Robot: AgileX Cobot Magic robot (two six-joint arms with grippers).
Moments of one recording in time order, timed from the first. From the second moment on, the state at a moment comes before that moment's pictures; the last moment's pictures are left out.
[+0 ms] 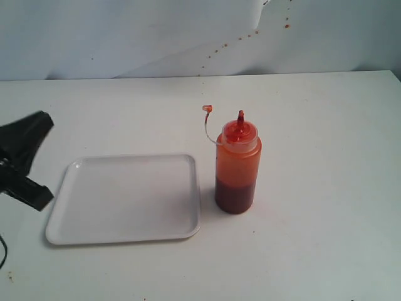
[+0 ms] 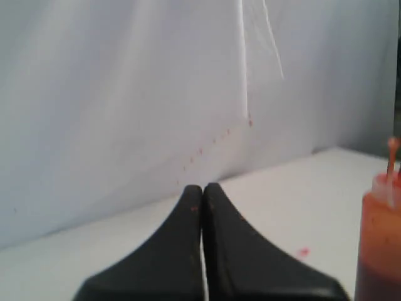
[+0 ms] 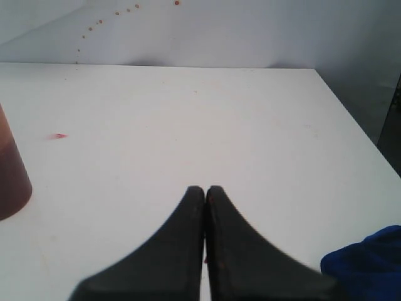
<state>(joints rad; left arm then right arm) -0.02 1.34 -0.17 0.53 -1.19 -0.21 0.01 0.01 0.00 -0.04 0.34 0.00</state>
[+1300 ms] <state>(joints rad) -0.08 2.11 -0.78 1.20 -1.21 -0.19 0.01 0.01 0.00 -0.04 0.34 0.00</state>
